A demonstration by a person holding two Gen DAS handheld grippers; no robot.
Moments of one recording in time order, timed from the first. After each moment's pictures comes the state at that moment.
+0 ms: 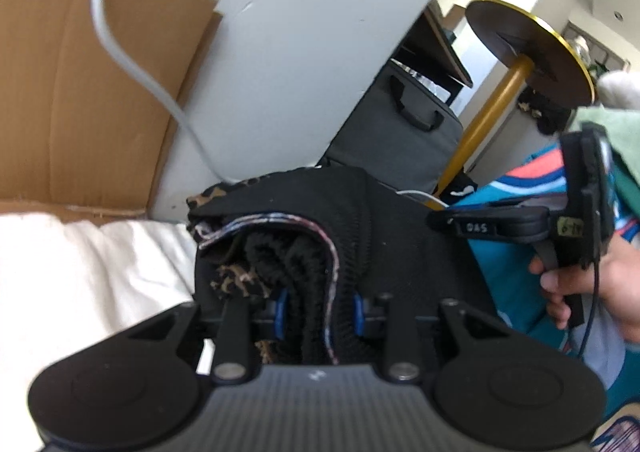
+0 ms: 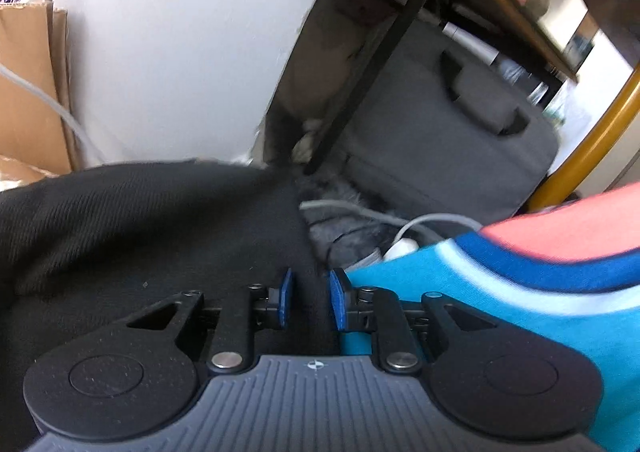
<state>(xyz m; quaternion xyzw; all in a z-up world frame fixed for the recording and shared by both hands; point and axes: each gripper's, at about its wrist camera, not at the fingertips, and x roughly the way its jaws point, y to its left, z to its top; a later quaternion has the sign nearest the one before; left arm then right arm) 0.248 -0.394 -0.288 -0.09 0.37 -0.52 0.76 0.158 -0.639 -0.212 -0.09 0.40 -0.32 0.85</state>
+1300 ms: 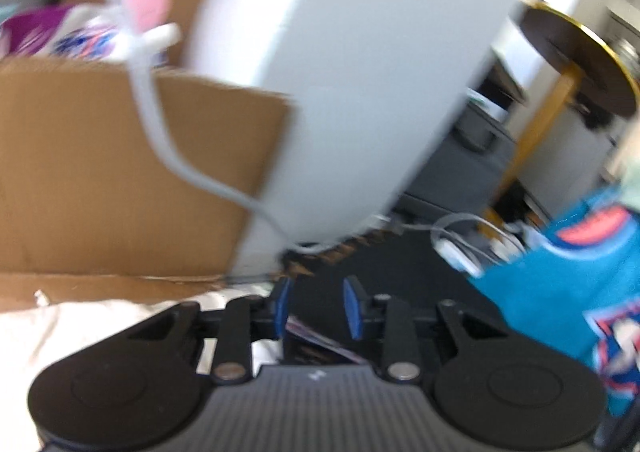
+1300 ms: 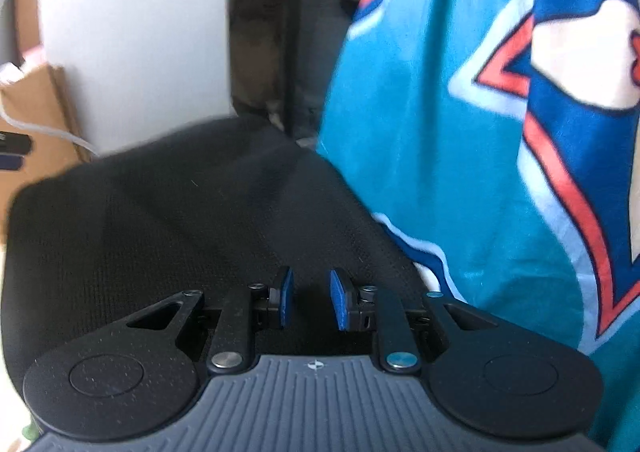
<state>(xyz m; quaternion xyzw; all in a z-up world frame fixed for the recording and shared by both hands) 0.302 -0.403 -0.227 -0.02 0.38 -0.48 0.79 0.039 -0.580 -0.271 0.10 0.29 -0.36 0.88</state>
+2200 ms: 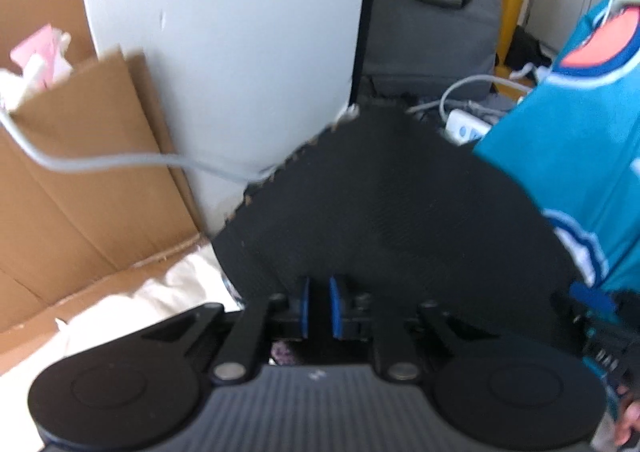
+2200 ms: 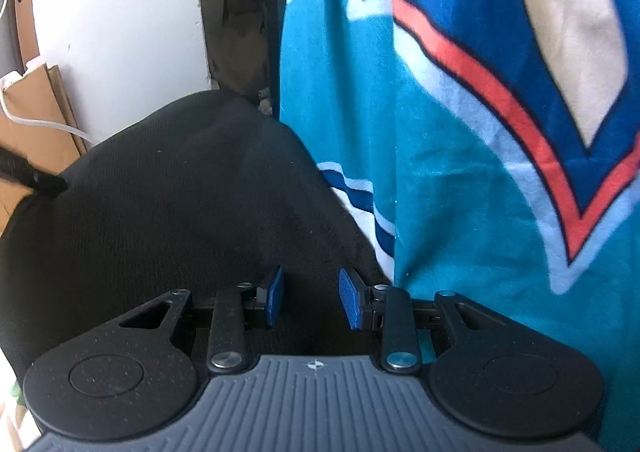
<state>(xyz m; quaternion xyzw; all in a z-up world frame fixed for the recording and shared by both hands) 0.238 -0.477 -0.236 0.20 0.38 -0.45 0.78 -0.004 -0.600 -0.294 0.14 0.28 -0.35 0.88</state>
